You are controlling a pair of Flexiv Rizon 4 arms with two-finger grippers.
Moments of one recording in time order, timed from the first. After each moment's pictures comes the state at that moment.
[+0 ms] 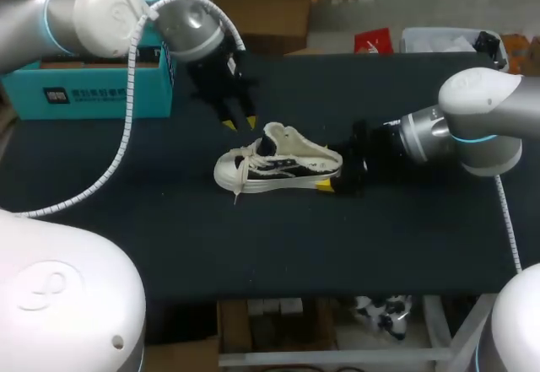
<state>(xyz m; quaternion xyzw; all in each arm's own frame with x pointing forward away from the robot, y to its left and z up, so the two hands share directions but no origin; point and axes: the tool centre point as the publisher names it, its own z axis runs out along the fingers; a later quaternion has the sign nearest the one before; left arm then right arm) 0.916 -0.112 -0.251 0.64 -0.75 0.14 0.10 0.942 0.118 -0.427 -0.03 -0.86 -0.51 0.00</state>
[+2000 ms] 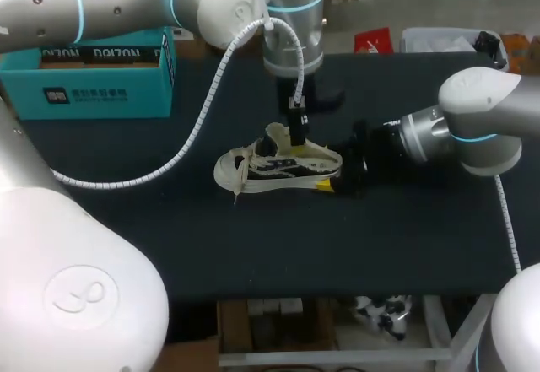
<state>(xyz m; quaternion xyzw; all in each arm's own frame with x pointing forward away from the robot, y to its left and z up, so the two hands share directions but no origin) 0.910 -0.203 -0.314 0.03 -1.00 0.03 0.03 0.942 0.118 -0.427 -0.03 -0.86 -0.51 0.00</state>
